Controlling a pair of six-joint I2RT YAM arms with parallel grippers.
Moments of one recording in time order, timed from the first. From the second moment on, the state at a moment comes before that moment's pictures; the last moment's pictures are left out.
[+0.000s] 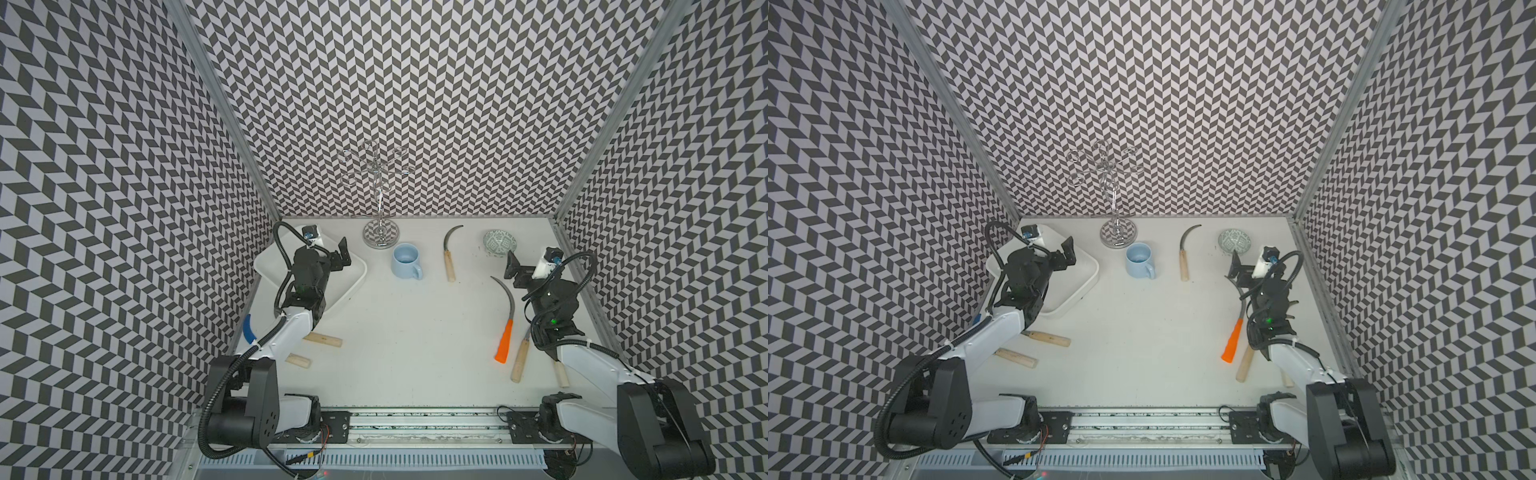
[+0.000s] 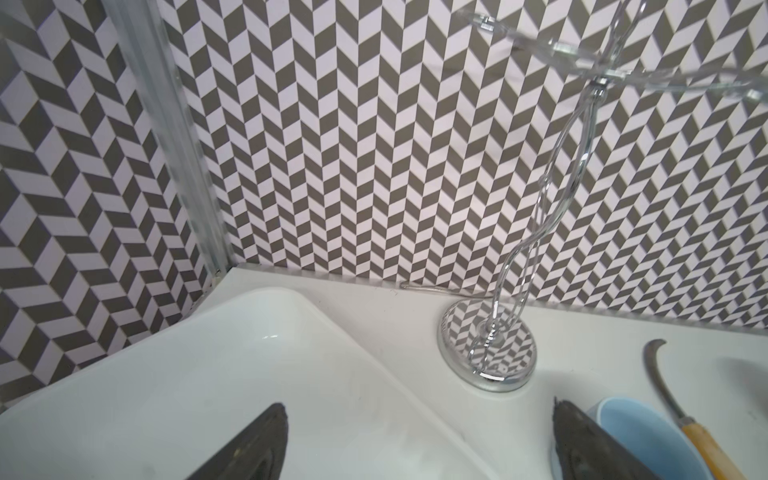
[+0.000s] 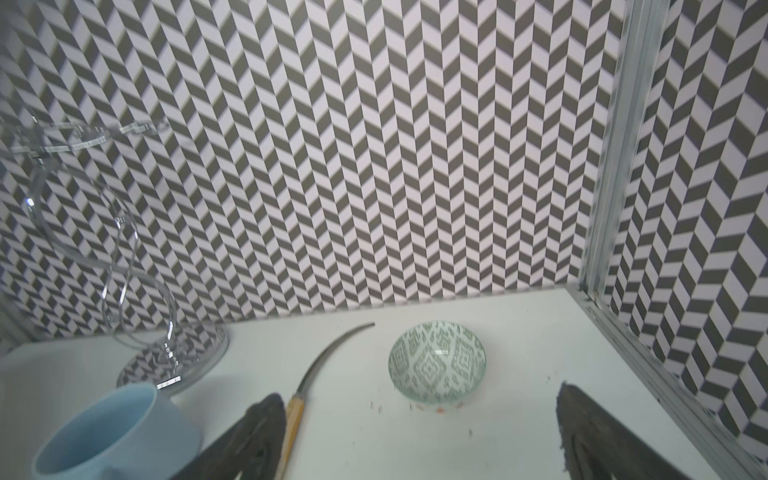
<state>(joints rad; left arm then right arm) -0.11 1.32 0.80 0.35 -0.09 -0.20 0.11 1.16 0.46 0.71 0.11 0.12</state>
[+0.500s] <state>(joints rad) -0.30 1.24 1.04 -0.18 0.11 -0.44 0.19 1.08 0.67 0.25 0.11 0.28</state>
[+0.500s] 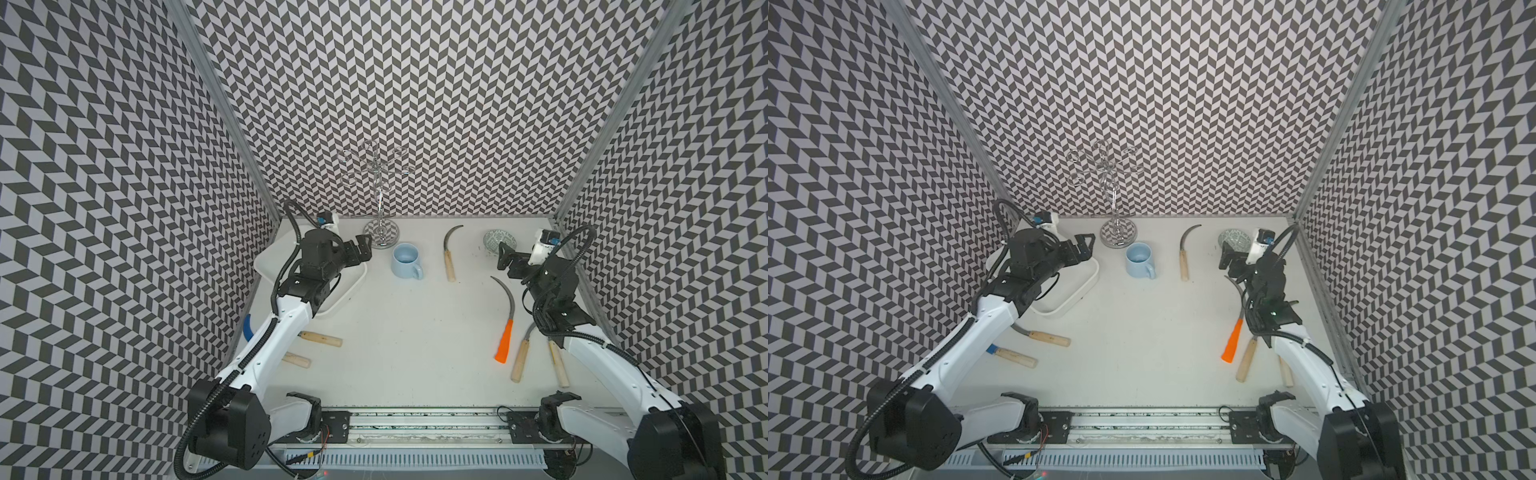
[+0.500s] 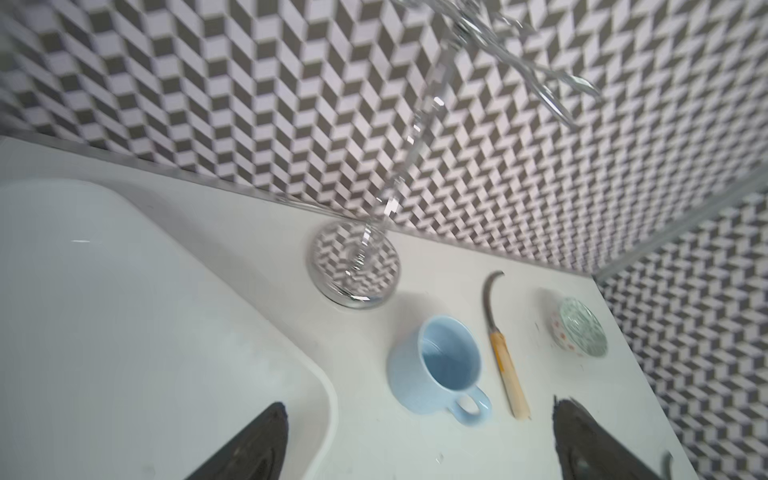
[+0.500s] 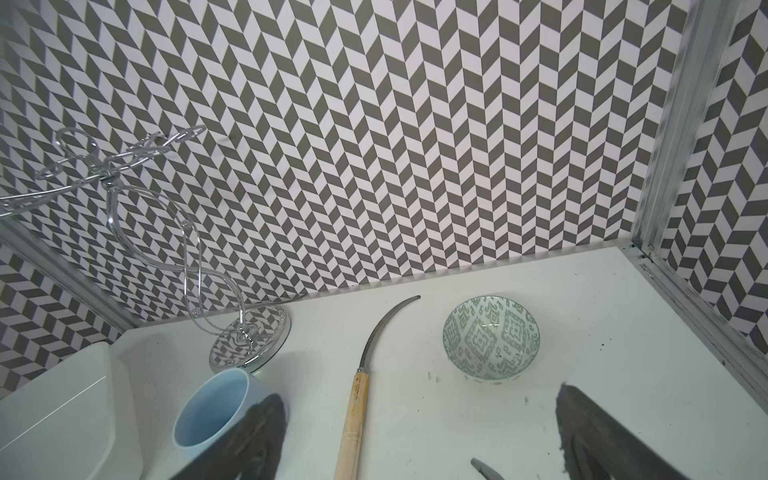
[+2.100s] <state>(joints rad) -0.47 1.93 1.27 -0.20 0.07 -0.35 0.19 1.11 0.90 -0.08 -0.11 0.57</state>
